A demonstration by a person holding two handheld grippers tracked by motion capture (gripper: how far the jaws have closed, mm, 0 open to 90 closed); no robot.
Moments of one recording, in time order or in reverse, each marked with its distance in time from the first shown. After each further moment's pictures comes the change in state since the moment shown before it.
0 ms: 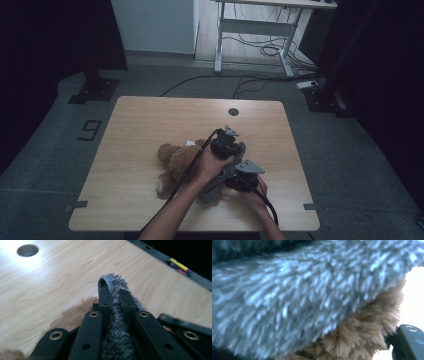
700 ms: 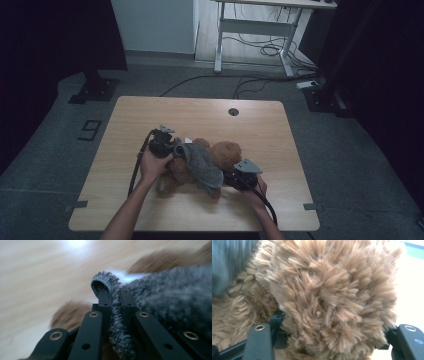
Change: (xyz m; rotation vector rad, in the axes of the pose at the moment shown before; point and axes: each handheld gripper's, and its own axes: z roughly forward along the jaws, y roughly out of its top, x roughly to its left) left arm 0.134 -0.103 -0.097 0.073 0.283 -0.223; right arm 0.001 0.001 0.005 -0.009 -0.055 -0.036
